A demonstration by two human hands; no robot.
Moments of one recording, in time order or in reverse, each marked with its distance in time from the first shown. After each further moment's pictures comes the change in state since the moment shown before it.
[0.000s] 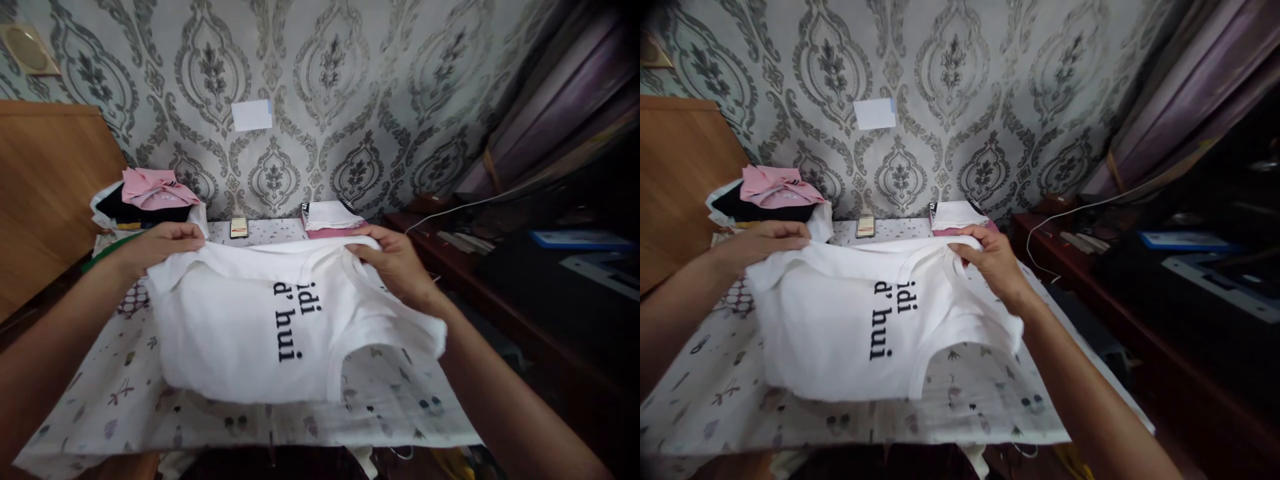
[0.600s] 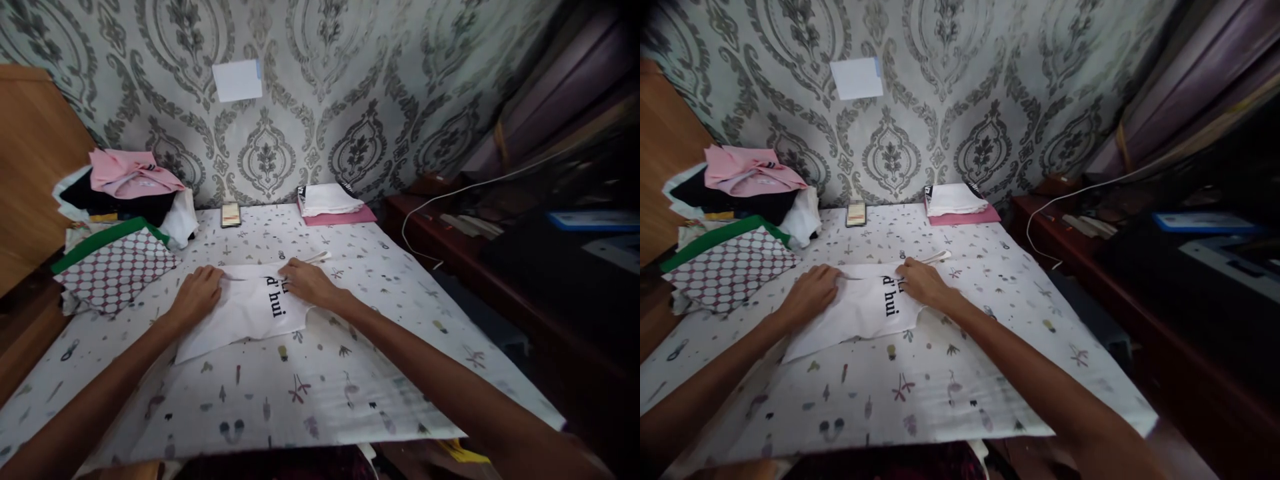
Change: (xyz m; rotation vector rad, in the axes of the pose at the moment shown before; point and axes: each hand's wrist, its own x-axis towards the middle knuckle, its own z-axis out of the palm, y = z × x) left_hand 0.015 -0.121 0.109 1.038 0.116 0.311; right_hand 0.000 0.085 0.096 -0.866 -0.627 -0.204
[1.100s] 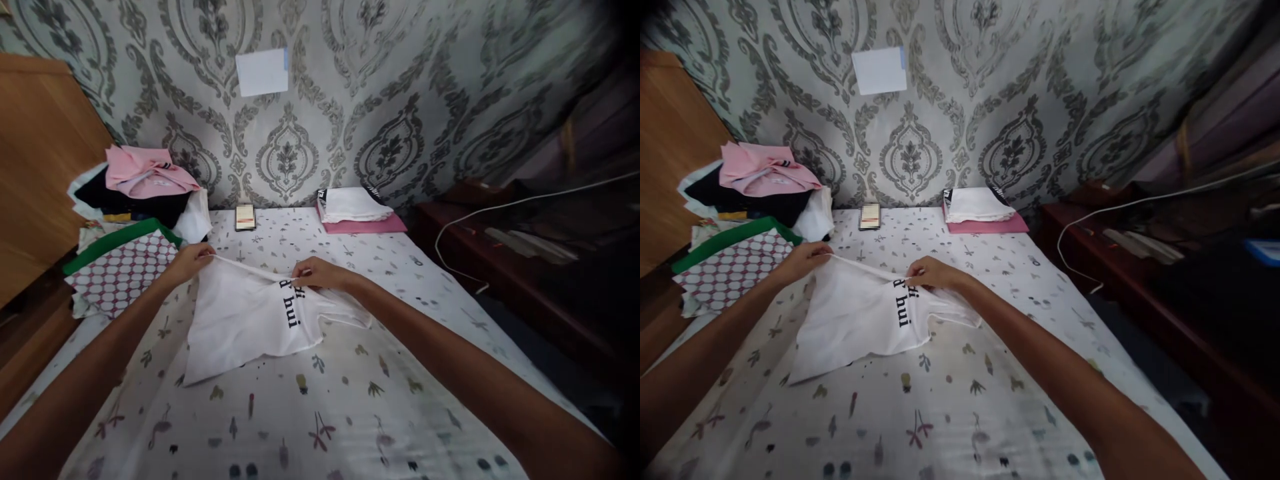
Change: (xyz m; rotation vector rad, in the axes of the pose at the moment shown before) left_hand 0.075 -0.111 0.002 -0.567 0.015 -0.209; right_hand 0.068 0.034 -0.009 0.840 -0.350 0.148
